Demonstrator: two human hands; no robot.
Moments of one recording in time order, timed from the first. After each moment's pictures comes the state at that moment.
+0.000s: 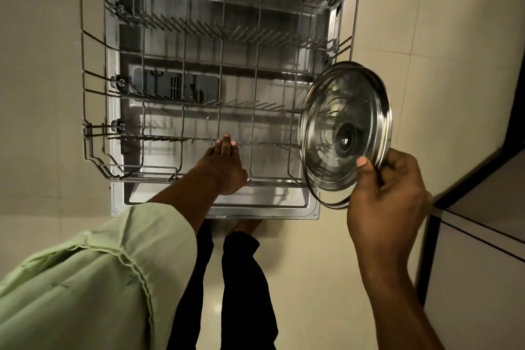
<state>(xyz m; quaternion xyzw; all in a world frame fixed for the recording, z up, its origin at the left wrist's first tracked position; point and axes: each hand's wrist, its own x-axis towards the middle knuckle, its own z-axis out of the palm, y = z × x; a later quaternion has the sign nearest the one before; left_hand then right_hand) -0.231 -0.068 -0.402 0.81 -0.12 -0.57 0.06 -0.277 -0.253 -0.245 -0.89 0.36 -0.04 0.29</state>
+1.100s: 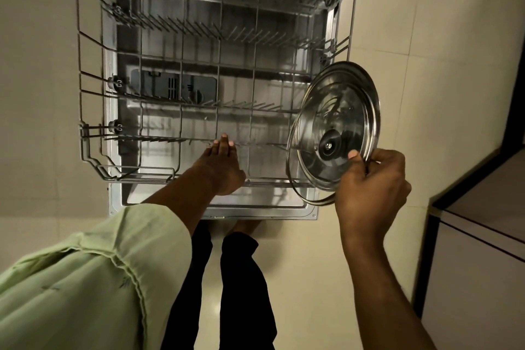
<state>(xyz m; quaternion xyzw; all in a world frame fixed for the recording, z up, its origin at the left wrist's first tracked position) -0.229 -0.067 -0.404 0.81 -0.13 -0.57 0.06 -0.267 -0.257 -0.273 -0.86 0.43 -0.02 0.26</state>
